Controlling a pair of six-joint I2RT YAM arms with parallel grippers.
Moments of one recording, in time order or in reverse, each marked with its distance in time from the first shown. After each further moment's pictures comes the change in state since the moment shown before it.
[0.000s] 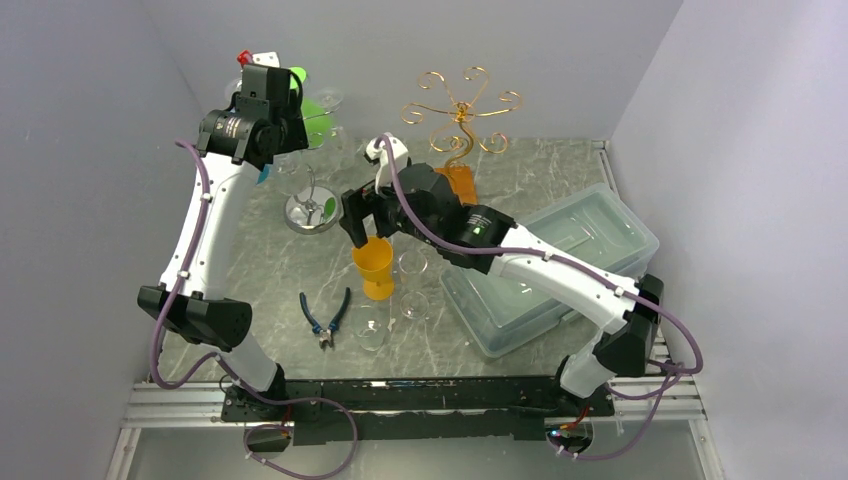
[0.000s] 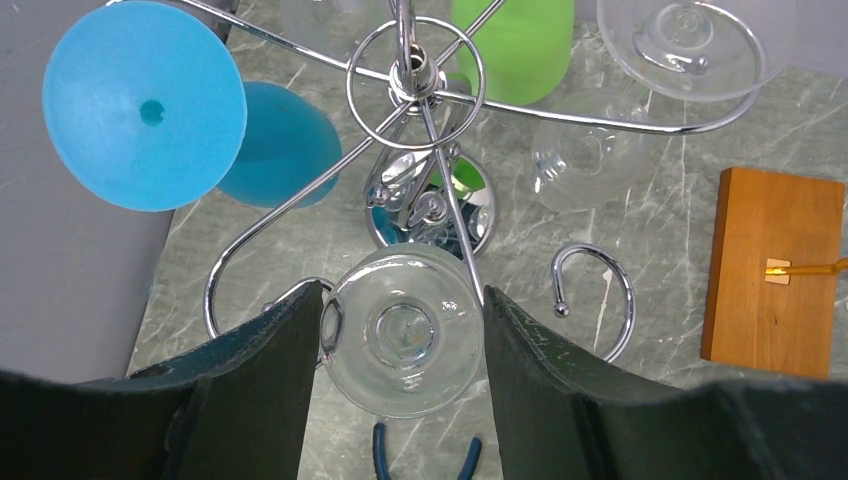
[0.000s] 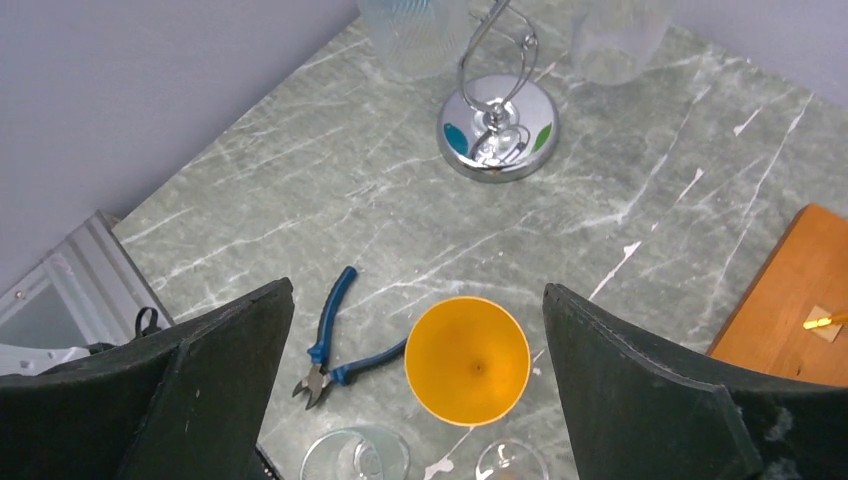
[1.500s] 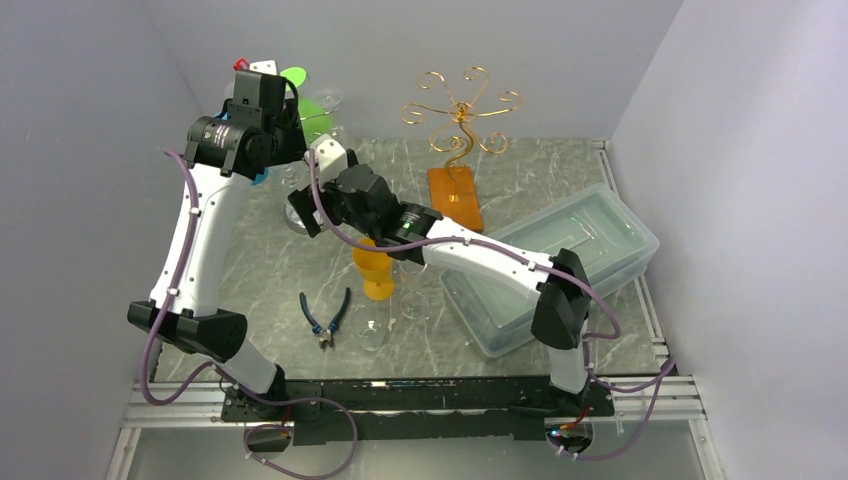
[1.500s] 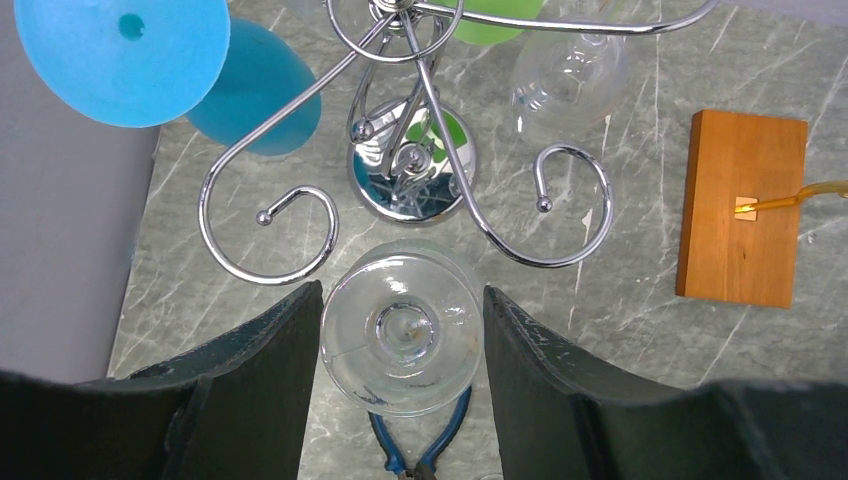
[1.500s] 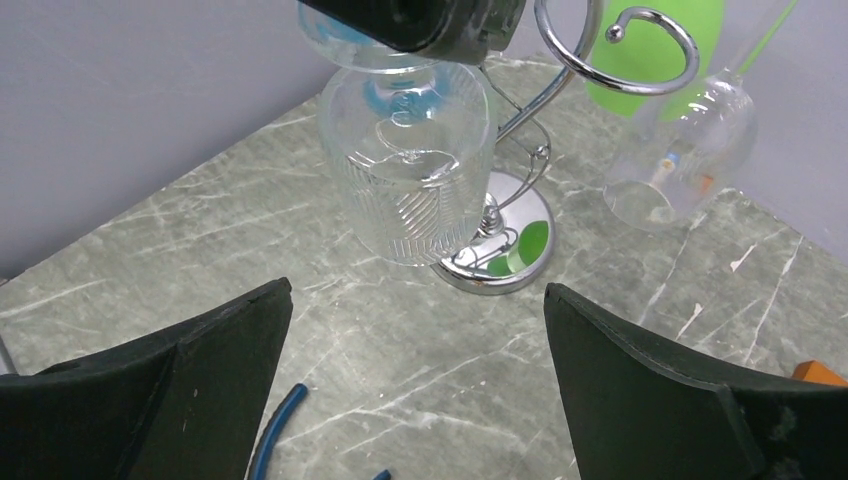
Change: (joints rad) left arm -0.022 -0.063 0.000 -0.106 0.057 -0.032; right arm 0.023 0.353 0.202 0.264 0.043 -0.200
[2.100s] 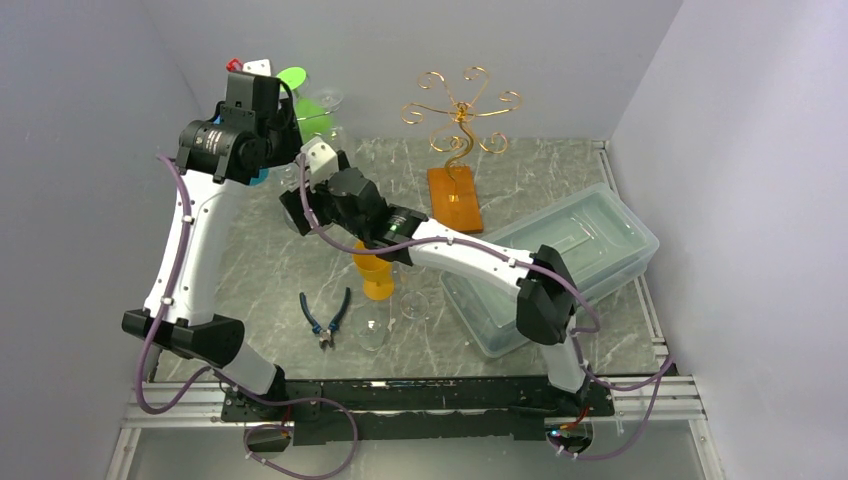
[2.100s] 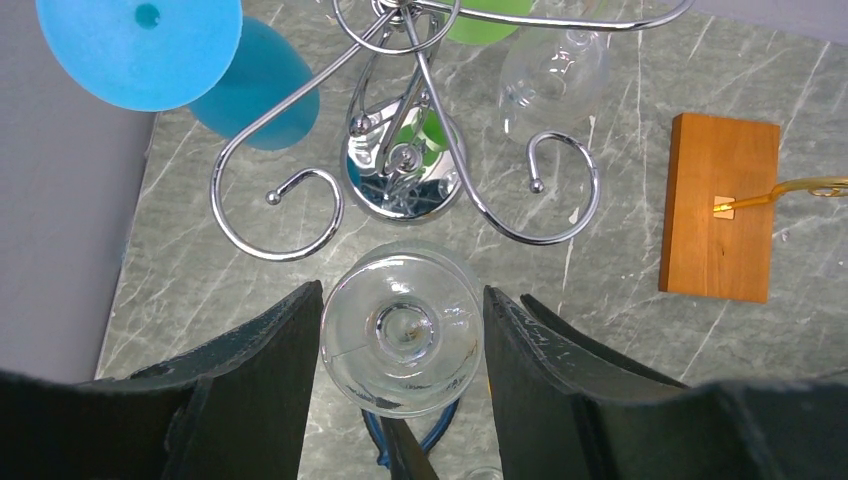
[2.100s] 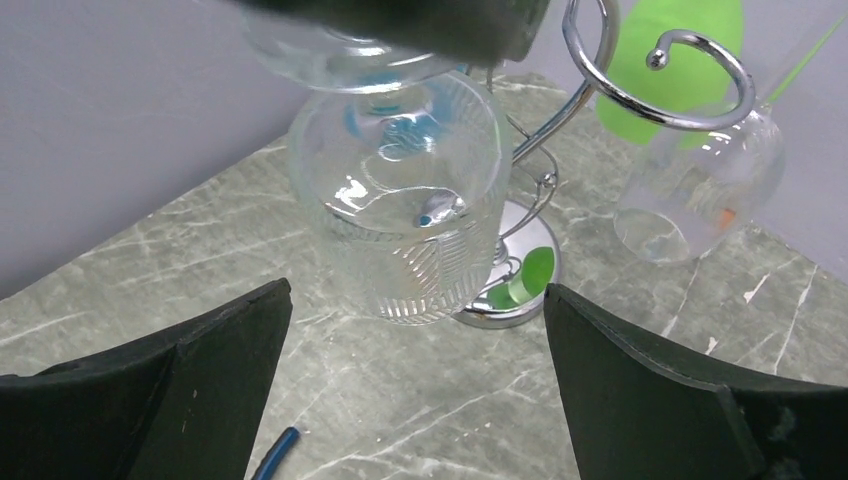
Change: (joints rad) left arm -0.002 -0.029 0.000 -0.008 0.013 -0.017; right arm 0.000 0.080 0.027 0.104 0.003 -0.019
